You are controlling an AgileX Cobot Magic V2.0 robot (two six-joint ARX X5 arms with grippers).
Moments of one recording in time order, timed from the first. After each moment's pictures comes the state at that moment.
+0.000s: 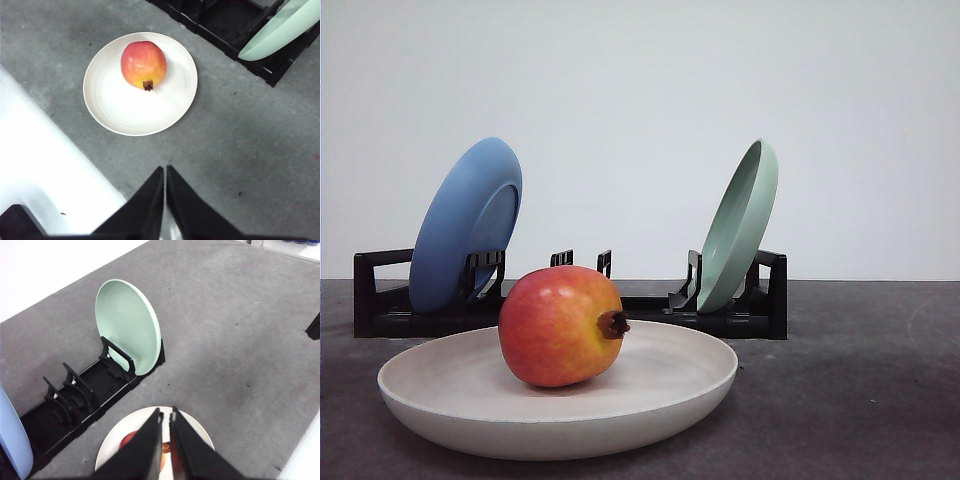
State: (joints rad) left_arx -1.22 0.99 1.26 -0.80 -0.42 -0.12; right_arx 0.89 0.83 1.18 -1.16 0.00 0.21
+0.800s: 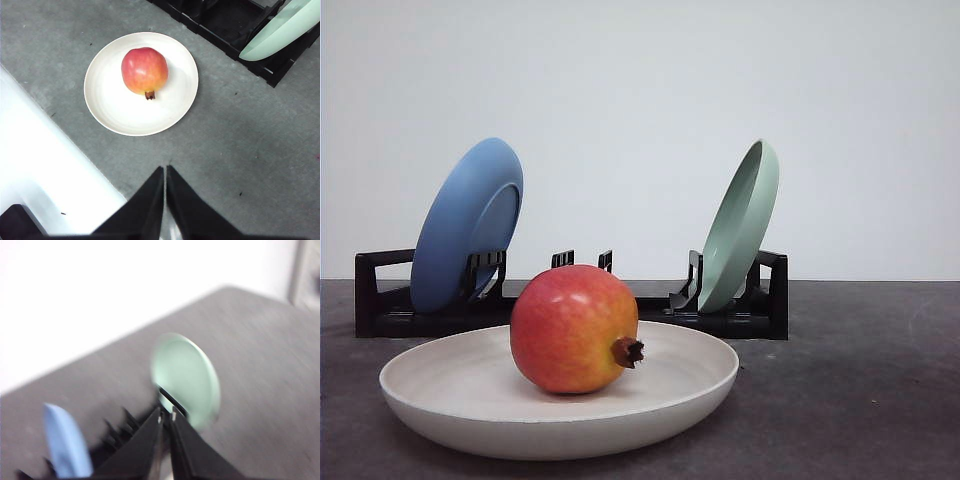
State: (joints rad) left_arx -0.95 0.91 1.26 -0.59 -0.36 0.04; right_arx 0.89 0.83 1.18 -1.16 0.00 0.21
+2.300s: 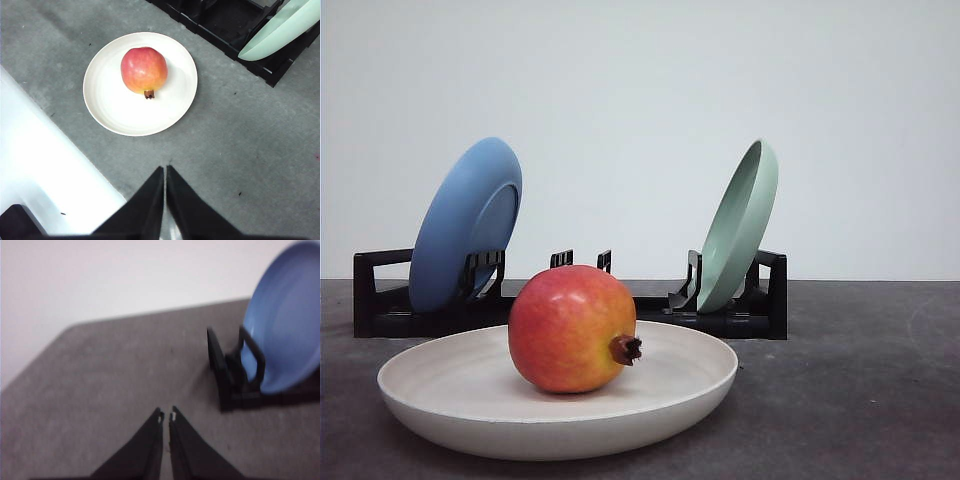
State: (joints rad) left_arx 0.02 0.04 0.11 -0.22 -0.05 0.17; right_arx 0.89 0.83 1.18 -1.16 0.00 0.21
